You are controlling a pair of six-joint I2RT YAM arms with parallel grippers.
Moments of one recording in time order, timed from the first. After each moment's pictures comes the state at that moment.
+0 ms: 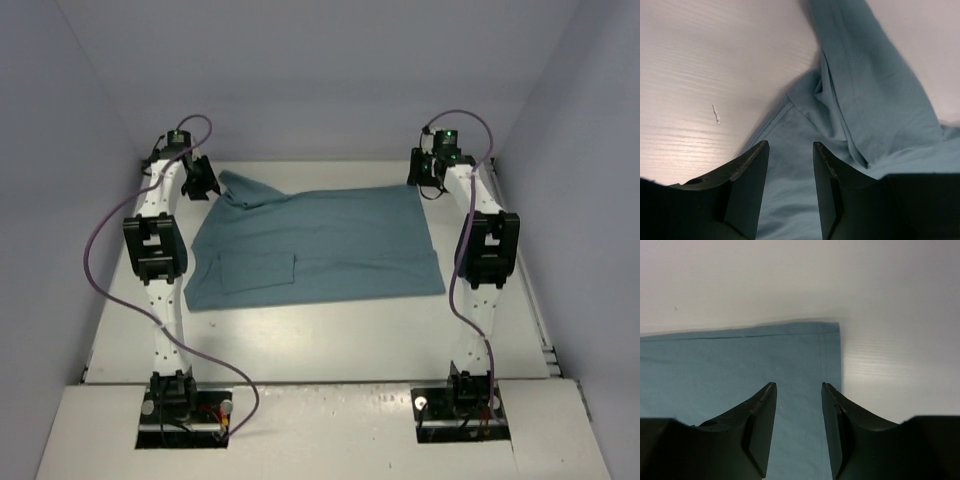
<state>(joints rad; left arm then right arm) 0.08 2.45 2.33 -0.90 0.19 -0.37 0.02 2.29 1.97 -0.47 -0.14 0.08</state>
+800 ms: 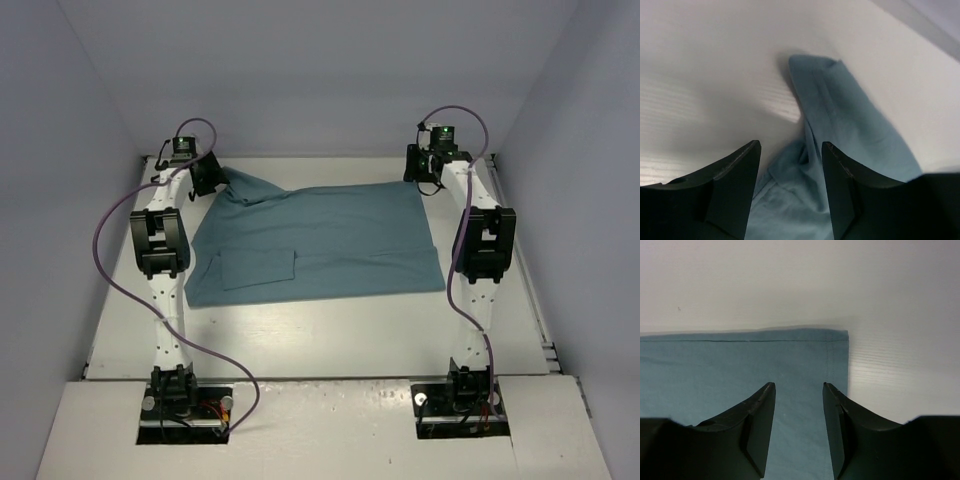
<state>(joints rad) 0.08 2.52 2.22 -0.53 0.24 -0.48 0.02 2.32 2.01 -0.47 -0.16 0.05</state>
